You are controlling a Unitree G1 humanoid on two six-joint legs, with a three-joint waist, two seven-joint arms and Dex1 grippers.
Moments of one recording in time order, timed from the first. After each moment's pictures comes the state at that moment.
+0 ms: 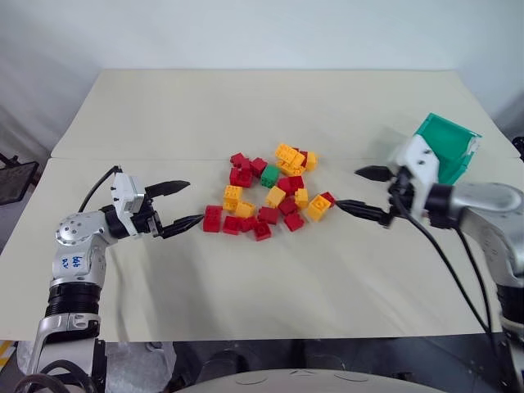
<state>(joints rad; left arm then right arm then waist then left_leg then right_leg) -0.50 0.61 0.18 0.45 -0.43 -0.10 -1.21 -0.63 -0.78 0.02 -0.20 0.43 0.76 0.88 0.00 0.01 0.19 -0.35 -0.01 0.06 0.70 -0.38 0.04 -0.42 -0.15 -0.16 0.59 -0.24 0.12</state>
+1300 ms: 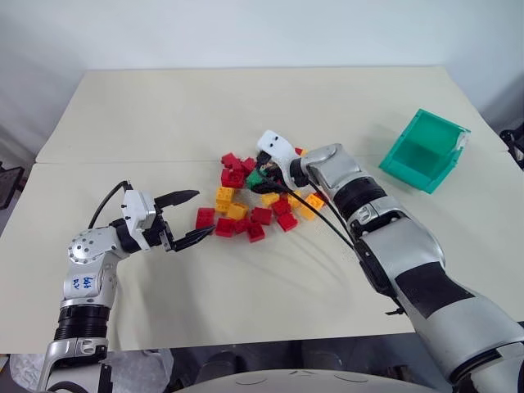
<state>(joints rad) -0.36 0.54 0.18 0.24 -0.43 -0.11 -1.12 -1.36 -0.14 0.25 1.17 -0.05 0.37 0.86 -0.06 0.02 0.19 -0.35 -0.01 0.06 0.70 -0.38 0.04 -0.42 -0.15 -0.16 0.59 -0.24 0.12</state>
